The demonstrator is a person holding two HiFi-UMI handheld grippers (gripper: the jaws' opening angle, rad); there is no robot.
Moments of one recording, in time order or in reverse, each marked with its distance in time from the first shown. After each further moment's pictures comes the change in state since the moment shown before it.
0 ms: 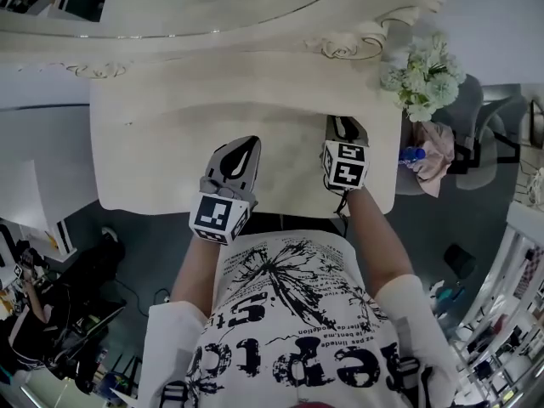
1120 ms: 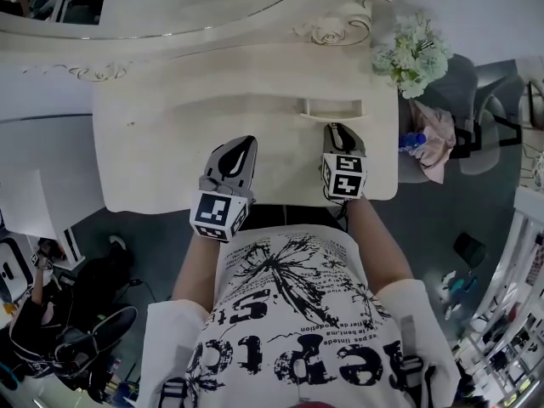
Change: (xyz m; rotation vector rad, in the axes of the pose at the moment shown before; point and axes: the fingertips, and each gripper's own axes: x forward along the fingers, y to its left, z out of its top) left arm -0.020 -0.010 -0.013 0.035 0.040 -0.018; right arm -0.044 0.014 -0.045 0.030 0.012 0.009
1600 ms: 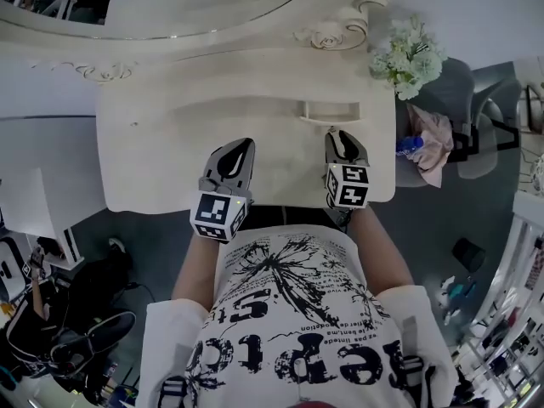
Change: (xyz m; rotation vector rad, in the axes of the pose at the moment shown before) left arm -0.007 0.001 0.001 0.005 0.003 0.024; right arm -0.025 0.000 0.005 0.022 -0.047 0.047
